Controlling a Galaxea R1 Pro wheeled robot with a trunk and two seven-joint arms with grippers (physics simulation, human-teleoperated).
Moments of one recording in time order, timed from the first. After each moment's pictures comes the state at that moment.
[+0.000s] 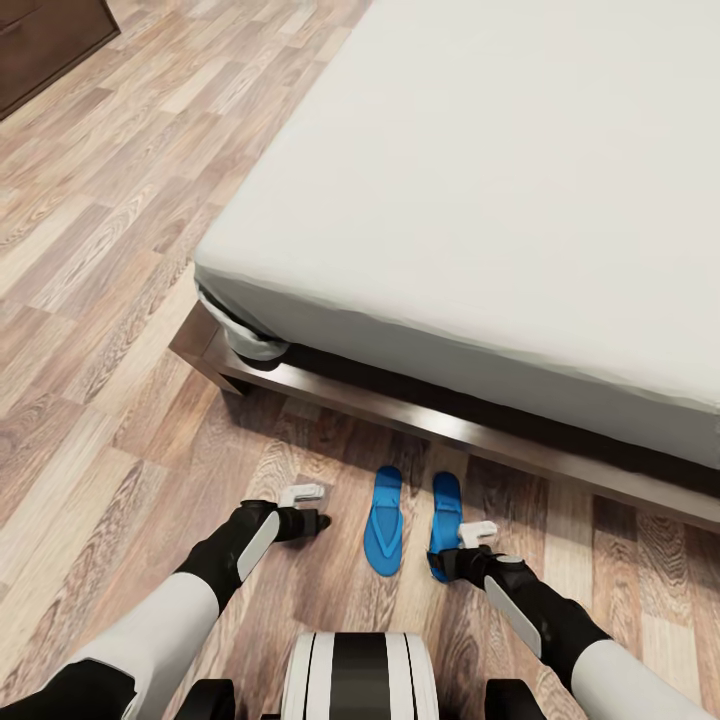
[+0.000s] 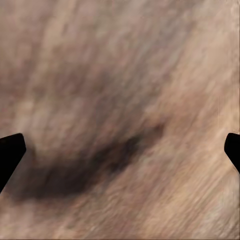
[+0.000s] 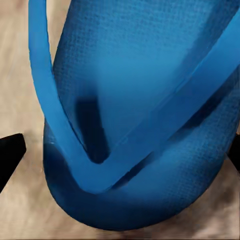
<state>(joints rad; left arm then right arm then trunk) -0.79 -0.06 -0.26 -0.58 0.38 0.58 -0.02 -0.61 -0.15 0.54 -0.68 -0.52 0.32 -0.01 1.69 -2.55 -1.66</state>
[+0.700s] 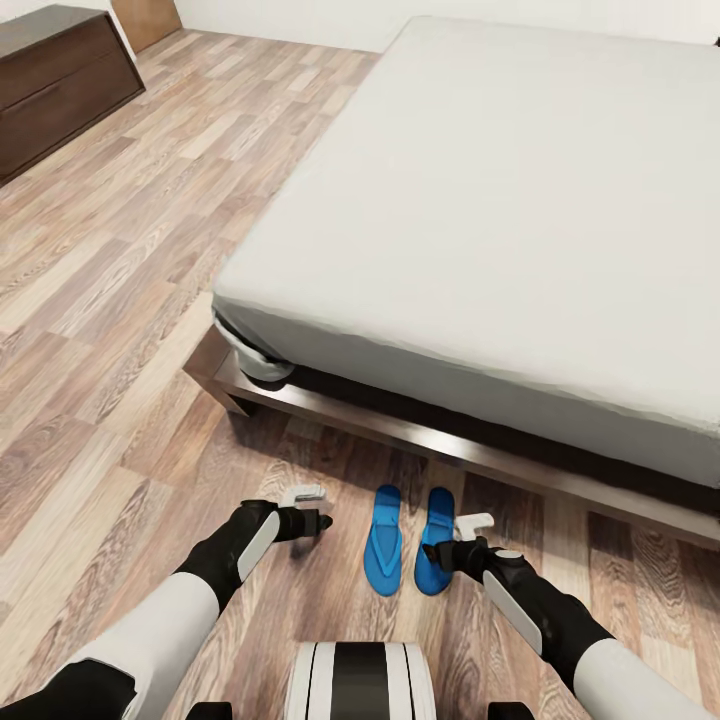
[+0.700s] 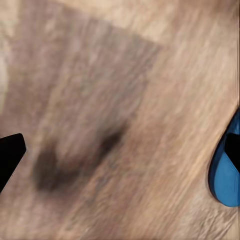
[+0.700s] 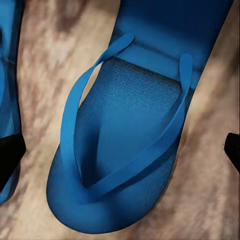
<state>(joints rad) -0.79 -0.06 -0.26 -0.58 0.37 0.59 -0.03 -0.61 -0.16 0.54 -0.74 -0.52 0.32 -0.01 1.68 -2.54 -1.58</state>
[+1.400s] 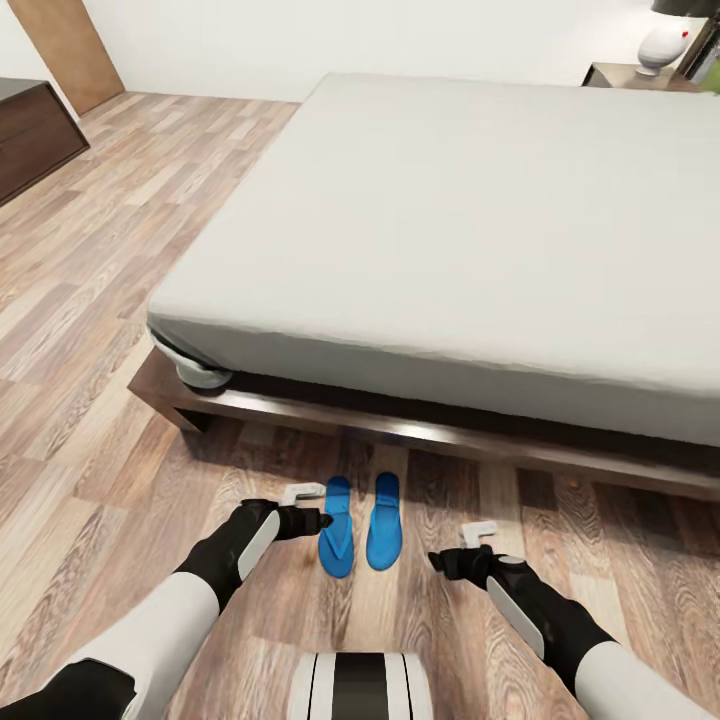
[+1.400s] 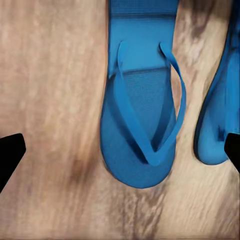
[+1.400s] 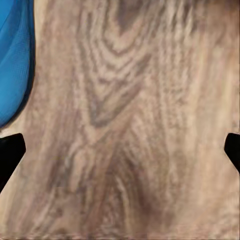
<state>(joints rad) -0.79 -0.06 -0.26 -0.58 0.37 0.59 -0.03 -0.61 -0.16 0.54 -0.69 -0.52 0.32 -0.01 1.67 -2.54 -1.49</state>
